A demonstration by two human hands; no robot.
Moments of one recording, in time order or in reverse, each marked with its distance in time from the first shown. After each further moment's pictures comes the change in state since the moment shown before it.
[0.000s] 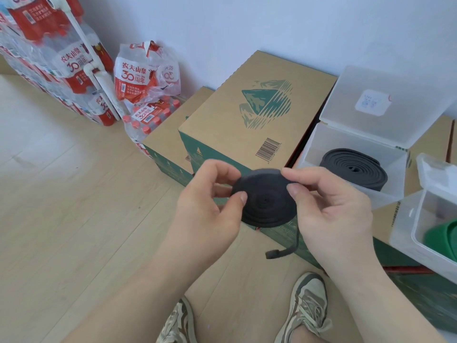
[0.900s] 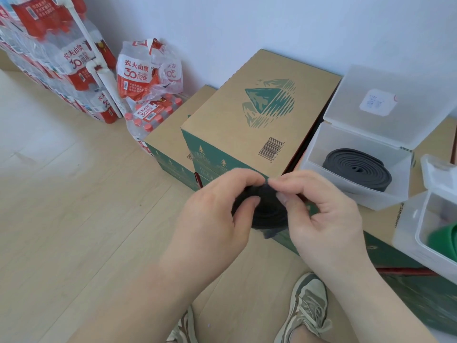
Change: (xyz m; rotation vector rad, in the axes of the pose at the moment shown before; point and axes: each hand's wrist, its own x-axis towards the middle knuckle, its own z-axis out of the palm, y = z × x) left_hand -0.005 -0.001 0.000 0.310 -0.007 0.325; right_hand -0.006 -0.002 0.006 -0.086 -0.087 -0.138
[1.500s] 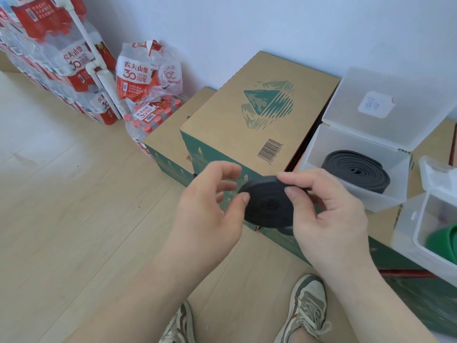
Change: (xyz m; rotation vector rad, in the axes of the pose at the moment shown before) left_hand 0.003 -0.003 0.001 -0.155 0.035 -0.279; right_hand 0.003 0.003 -0.002 -0.048 0.069 0.049
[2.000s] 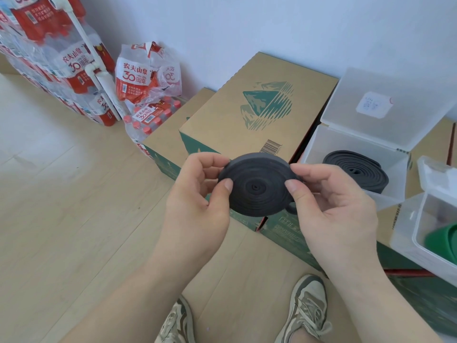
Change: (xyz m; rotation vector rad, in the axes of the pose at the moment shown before) left_hand 0.005 0.002 -0.001 -0.296 0.107 -0.113; right_hand 0.001 -0.006 -0.004 0.218 0.075 0.160
